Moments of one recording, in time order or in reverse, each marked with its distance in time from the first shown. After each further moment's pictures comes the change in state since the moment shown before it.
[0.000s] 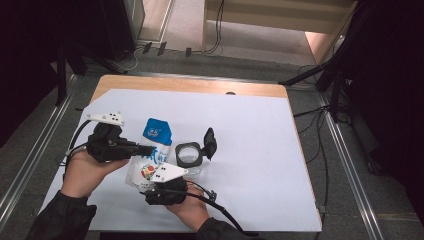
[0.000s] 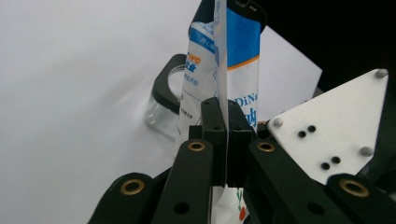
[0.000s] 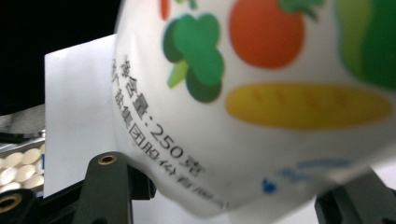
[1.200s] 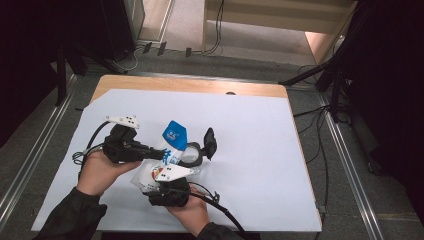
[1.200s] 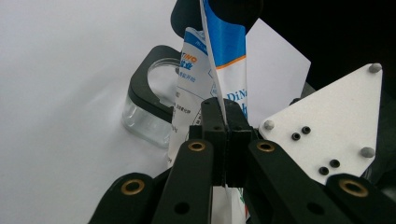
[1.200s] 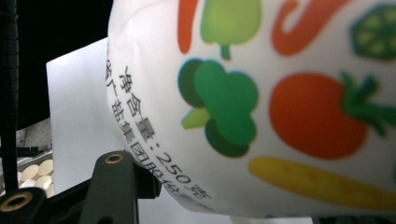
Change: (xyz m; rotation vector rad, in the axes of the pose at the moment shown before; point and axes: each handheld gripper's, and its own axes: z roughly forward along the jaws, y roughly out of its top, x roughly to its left) left arm 0.005 0.000 0.032 0.045 -0.067 -0.010; right arm -0.004 -0.012 -0.002 0.010 0.010 0.110
